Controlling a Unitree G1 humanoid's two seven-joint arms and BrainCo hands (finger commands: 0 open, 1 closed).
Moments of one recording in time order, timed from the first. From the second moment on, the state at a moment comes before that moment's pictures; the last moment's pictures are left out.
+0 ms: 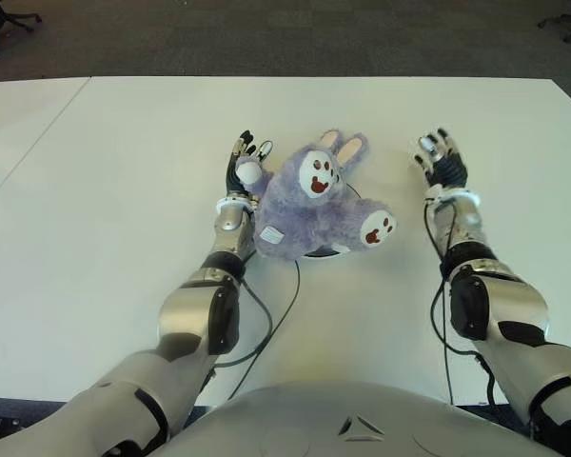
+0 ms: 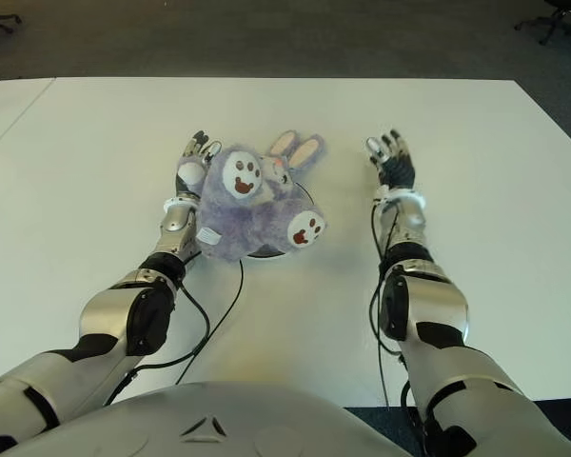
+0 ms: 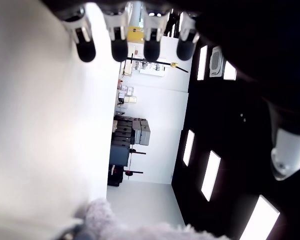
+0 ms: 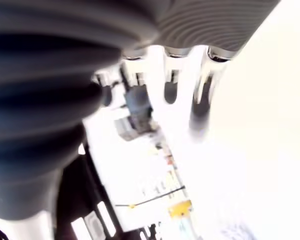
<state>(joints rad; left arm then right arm) -0.64 -0.07 0.30 1.22 0.00 -0.52 0.02 -0.71 -0.26 -0.29 1.26 0.39 -0.36 0.12</state>
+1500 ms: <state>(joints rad) -0.63 -0.06 0.30 1.22 0.00 -0.51 0.02 -0.61 -0.10 -0.19 1.22 0.00 -0.66 -0.16</state>
